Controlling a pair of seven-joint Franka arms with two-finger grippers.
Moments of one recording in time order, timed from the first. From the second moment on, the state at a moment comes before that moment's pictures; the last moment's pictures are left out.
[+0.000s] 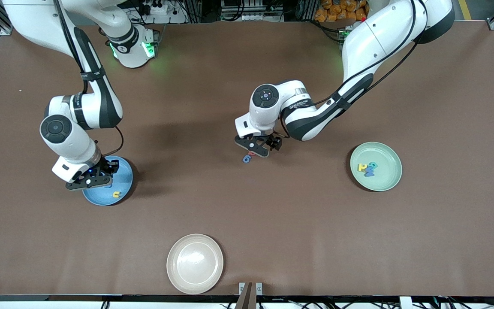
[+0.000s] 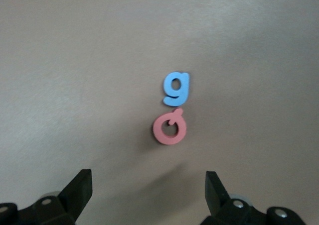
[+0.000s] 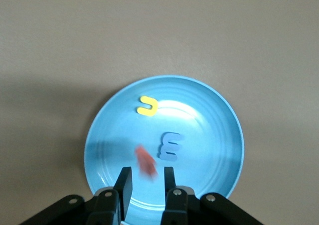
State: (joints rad) left arm -0.13 0.82 -0.80 -1.71 0.69 2.25 -0.65; right arm 0.31 0.34 -0.26 -2.07 -0.12 2.45 -0.05
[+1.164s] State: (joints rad) left arm -0.22 0.87 -0.70 -1.65 0.69 2.32 -0.58; right arm 0.30 0.34 -0.25 -2.06 -0.12 2.40 -0.05
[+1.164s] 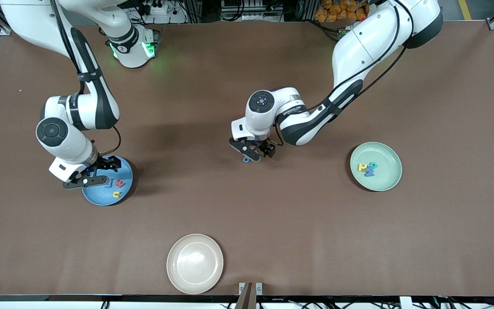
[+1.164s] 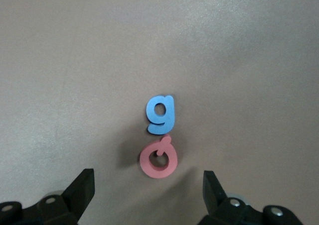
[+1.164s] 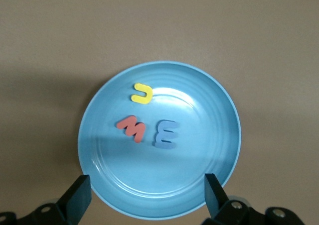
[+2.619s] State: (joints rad) left arm -0.28 0.88 -0.65 -1.62 0.69 2.32 -0.58; right arm 0.42 0.34 -0.23 -2.00 -0.12 2.31 0.07
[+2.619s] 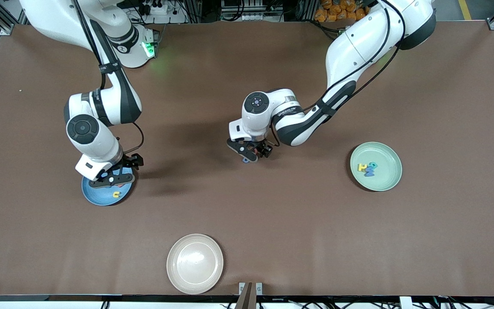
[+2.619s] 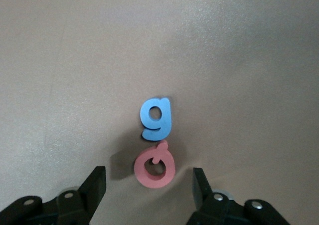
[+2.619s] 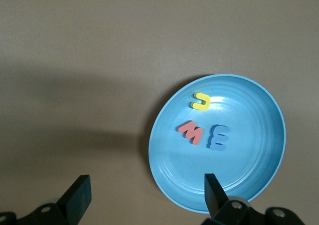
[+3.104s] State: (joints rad) left arm -0.28 0.89 -0.64 -1.62 0.69 2.32 -0.58; right arm 0.43 0.35 -0.23 -1.99 -0.12 2.31 0.07
